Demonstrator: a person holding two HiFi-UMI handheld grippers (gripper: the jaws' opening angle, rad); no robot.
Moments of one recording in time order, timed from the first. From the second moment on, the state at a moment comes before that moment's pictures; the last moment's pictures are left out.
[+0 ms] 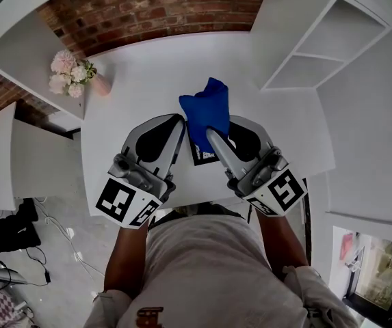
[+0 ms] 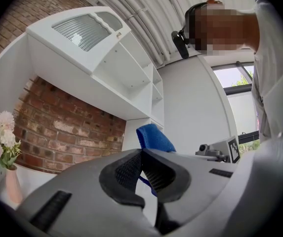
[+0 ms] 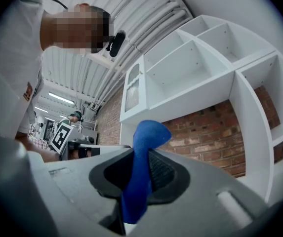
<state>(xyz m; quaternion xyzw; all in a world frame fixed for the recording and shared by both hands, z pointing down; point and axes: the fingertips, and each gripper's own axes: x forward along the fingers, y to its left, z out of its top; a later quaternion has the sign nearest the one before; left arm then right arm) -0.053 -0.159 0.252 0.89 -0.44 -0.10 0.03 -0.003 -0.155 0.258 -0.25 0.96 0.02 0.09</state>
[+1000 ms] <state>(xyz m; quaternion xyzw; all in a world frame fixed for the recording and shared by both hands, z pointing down) -0.043 -0.147 0.254 0.89 -0.44 -0.10 0.03 0.012 -0.139 0.255 -0.25 0.96 0.04 0.09</state>
